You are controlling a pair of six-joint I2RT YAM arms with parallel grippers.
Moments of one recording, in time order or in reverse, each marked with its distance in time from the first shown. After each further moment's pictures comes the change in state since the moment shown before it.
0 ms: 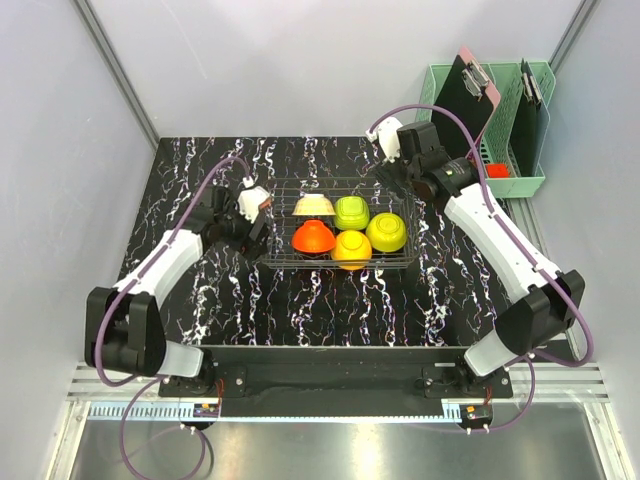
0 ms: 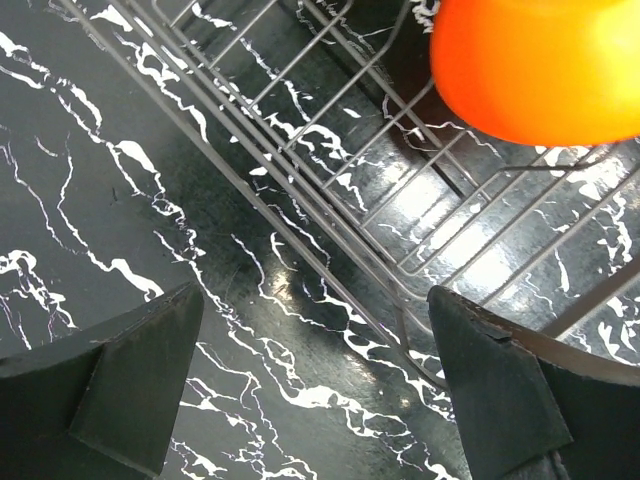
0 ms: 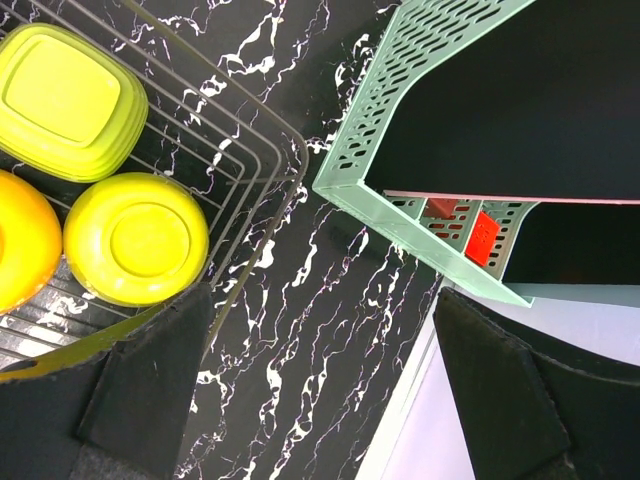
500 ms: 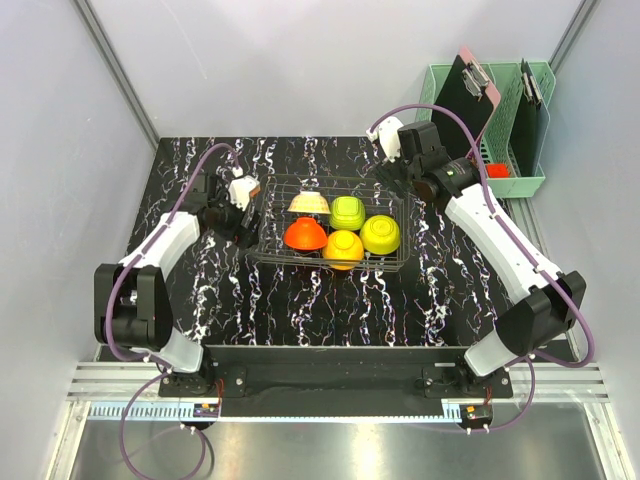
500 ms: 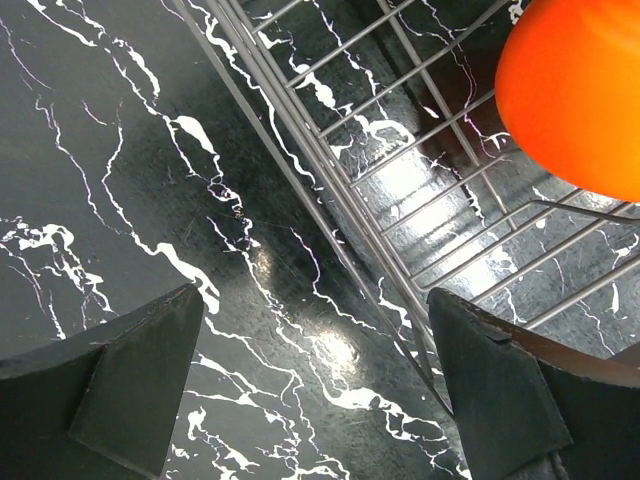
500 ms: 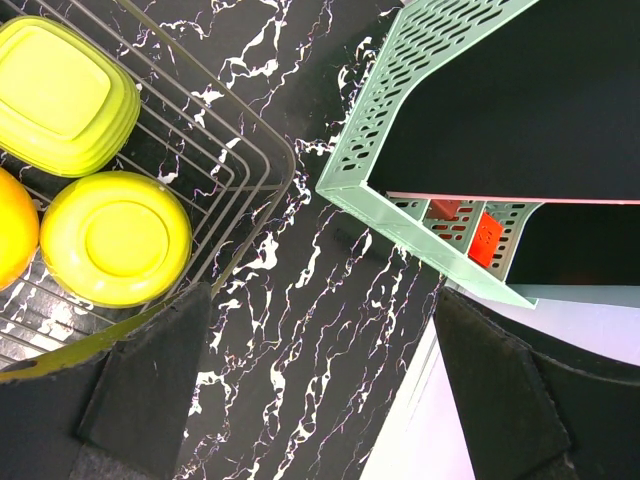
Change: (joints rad) left arm 0.092 0.145 0.126 -0.051 0.009 -0.008; right arm 0.000 -0.010 -0.001 0.000 -0.008 0.008
